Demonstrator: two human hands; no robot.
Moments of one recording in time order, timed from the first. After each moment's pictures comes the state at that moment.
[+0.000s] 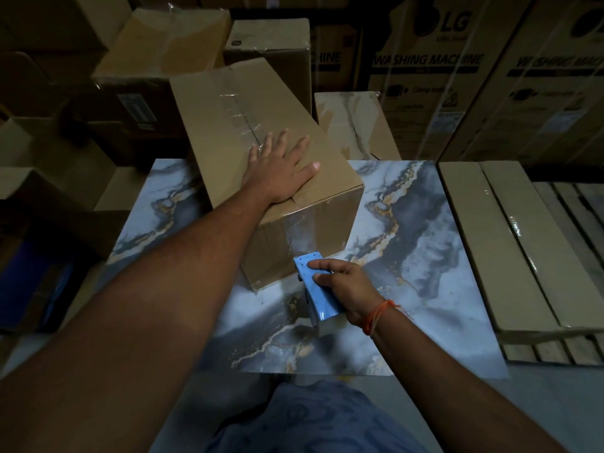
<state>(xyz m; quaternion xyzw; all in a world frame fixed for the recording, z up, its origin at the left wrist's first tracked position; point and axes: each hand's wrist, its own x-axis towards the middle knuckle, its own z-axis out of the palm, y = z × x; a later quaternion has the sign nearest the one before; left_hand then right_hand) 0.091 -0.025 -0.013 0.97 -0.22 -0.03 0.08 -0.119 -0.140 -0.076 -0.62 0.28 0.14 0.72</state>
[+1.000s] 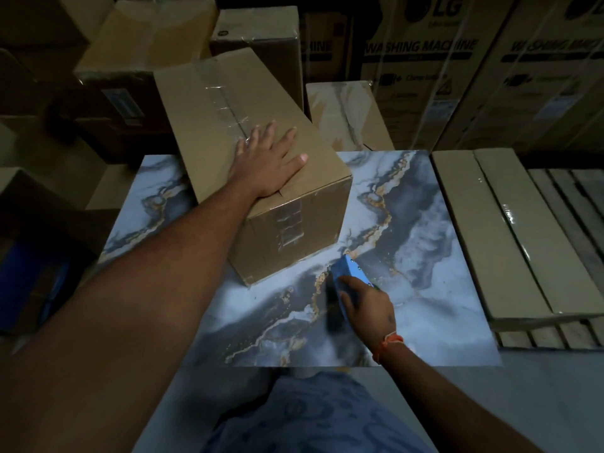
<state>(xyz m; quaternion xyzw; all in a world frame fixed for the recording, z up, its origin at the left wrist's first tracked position) 0.090 -0.027 -0.012 0.97 -0.21 -0.04 0.08 -0.177 -0.182 -0.140 -0.93 0.16 0.00 0.32</state>
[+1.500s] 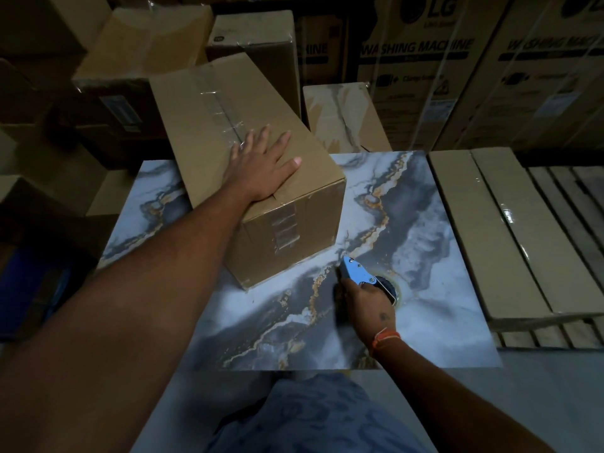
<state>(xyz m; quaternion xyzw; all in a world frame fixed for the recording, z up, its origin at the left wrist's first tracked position) 0.089 -0.028 -0.010 0.97 -0.21 -0.04 0.08 -0.164 -0.197 -0.172 -0.99 0.10 0.04 0.12</state>
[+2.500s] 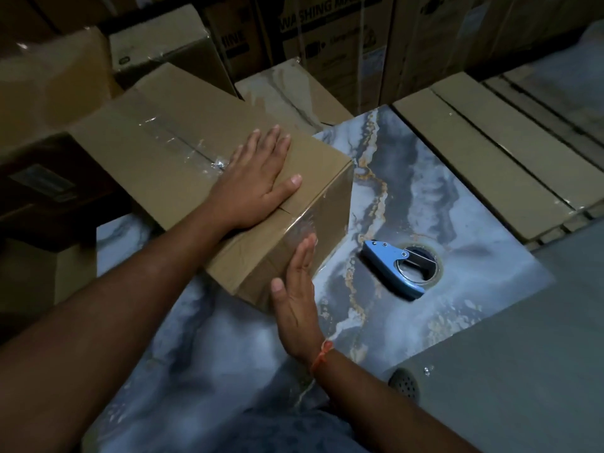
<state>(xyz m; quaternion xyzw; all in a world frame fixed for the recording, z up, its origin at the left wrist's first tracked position) 0.118 -0.006 -0.011 0.86 -0.50 -0.05 0.06 -0.073 0.013 -0.131 -0.75 0.23 -0.20 0.59</state>
